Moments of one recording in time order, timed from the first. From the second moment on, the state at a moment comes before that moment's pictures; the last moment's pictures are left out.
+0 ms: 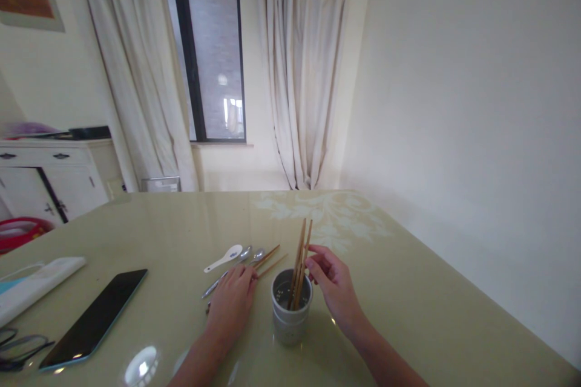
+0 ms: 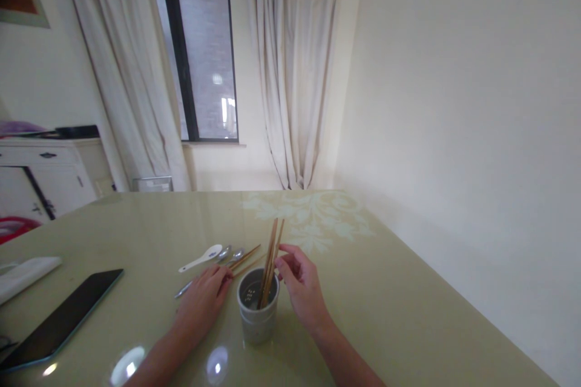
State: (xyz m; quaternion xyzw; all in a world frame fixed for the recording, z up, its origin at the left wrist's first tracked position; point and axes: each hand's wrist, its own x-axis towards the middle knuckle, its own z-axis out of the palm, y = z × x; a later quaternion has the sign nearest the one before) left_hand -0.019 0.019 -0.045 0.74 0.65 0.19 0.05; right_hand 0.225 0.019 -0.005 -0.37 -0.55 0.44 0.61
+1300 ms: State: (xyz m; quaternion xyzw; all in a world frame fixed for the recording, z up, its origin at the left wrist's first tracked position) left_hand -0.031 0.022 -0.038 0.71 0.68 0.20 0.05; right_hand 0.308 0.037 0.038 -0.31 -0.33 0.21 0.87
